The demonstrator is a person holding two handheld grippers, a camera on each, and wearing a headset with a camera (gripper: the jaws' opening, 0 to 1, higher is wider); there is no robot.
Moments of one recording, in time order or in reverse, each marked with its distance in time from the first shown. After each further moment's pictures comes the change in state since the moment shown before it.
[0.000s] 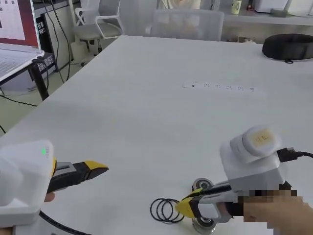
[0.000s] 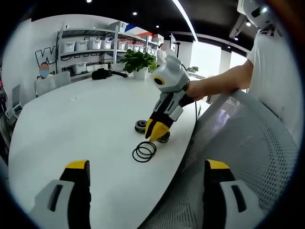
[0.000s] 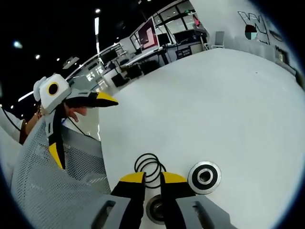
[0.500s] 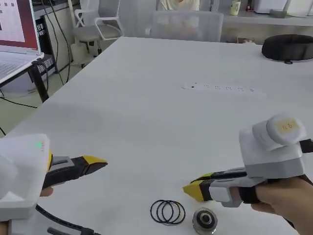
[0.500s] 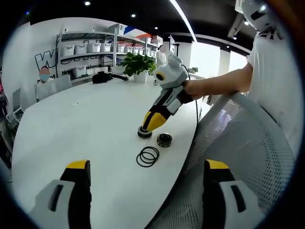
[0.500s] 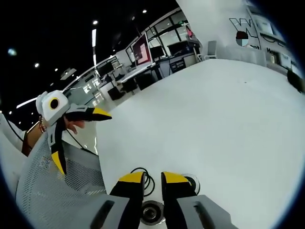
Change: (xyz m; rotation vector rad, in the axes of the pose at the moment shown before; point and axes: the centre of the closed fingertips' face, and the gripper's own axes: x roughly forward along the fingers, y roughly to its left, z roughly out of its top) left arm -0.008 0.008 0.017 0.021 -0.026 0.010; right arm -0.026 -0.018 0.028 0.028 -0.129 -0.038
